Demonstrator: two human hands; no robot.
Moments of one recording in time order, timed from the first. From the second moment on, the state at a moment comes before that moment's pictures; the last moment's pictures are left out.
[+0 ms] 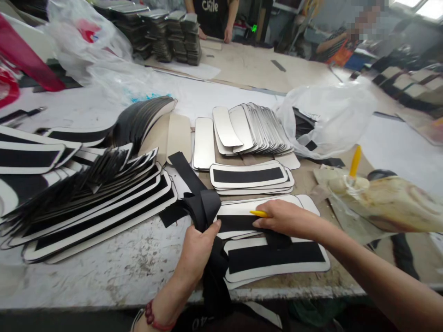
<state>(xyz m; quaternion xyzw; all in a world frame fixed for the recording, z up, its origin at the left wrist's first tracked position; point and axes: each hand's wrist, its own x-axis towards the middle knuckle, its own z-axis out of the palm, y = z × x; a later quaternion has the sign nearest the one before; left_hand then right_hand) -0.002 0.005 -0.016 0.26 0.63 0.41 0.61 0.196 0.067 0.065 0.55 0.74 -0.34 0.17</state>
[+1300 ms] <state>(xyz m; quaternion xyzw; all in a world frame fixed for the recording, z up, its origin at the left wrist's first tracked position) 0.001 0.010 -0.006 0.19 0.67 0.37 0.62 0.271 0.063 0.038 0.73 0.64 -0.14 0.18</state>
